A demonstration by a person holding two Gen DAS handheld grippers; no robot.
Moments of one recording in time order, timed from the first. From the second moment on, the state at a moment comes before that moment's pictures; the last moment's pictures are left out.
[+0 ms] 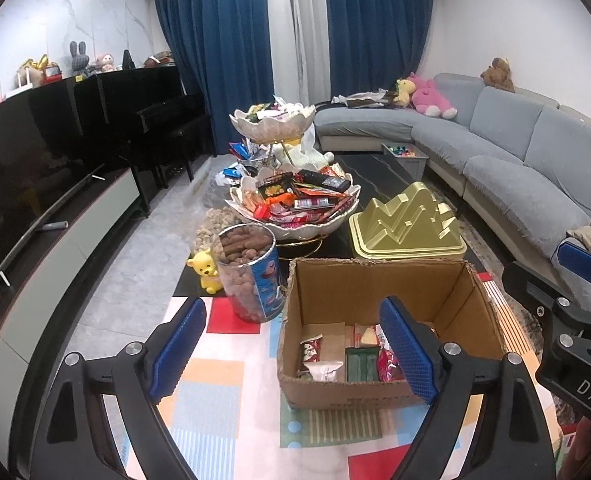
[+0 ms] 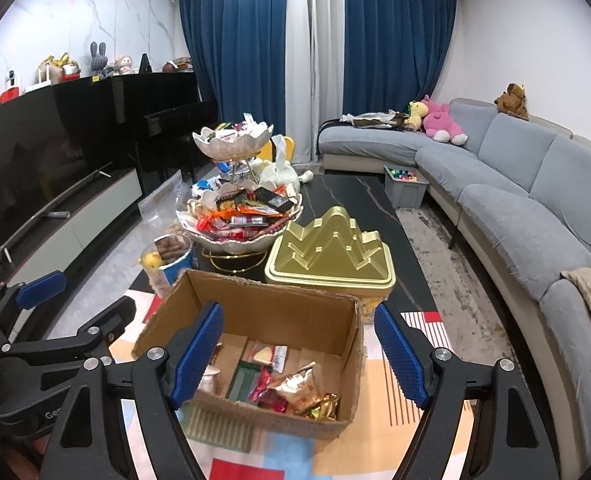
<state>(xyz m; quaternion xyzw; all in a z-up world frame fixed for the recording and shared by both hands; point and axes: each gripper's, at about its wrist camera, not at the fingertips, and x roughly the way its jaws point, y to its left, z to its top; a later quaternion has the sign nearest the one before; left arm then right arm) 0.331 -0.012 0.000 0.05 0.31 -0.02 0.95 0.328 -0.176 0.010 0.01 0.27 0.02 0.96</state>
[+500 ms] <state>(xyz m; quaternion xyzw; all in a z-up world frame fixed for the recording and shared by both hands) 0.267 -0.008 0.016 0.04 0.30 -0.02 0.95 0.269 -0.182 0.021 0.02 0.26 0.01 0.96</state>
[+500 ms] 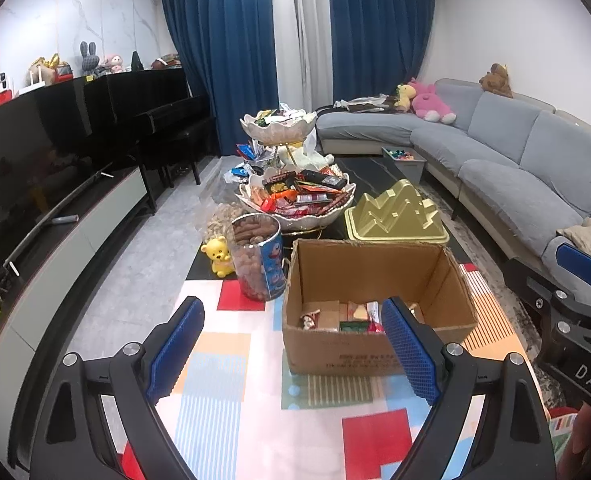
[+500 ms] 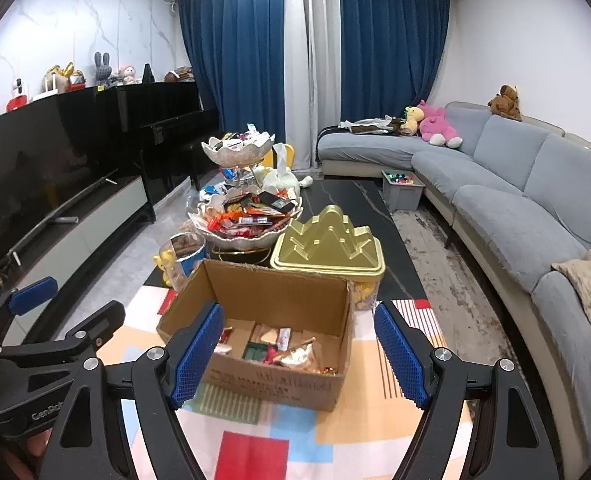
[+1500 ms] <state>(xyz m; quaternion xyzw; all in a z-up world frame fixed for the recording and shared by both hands) 0.134 -0.004 -0.011 0.05 0.31 -0.01 0.95 0.138 -0.184 -0.006 0.01 0.27 0.01 0.96</state>
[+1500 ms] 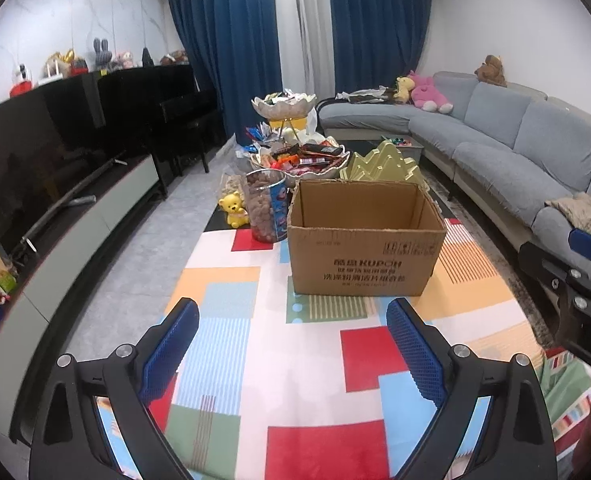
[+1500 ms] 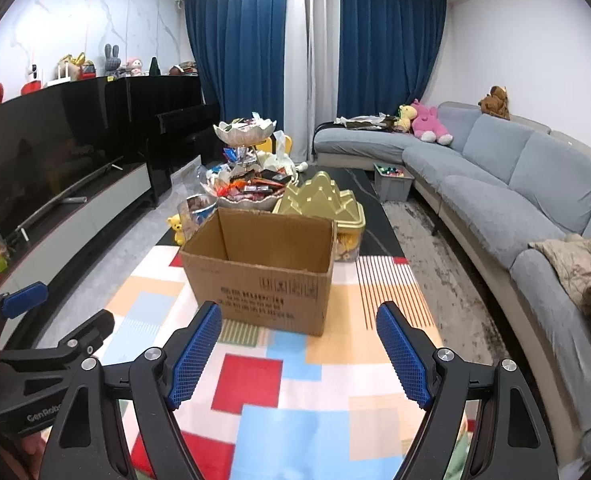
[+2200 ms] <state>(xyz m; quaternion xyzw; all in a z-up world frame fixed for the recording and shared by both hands) 0.057 -0.004 -0.025 0.03 0.32 0.01 0.95 0.060 -0.196 -0.015 0.03 0.28 0.00 0.96</state>
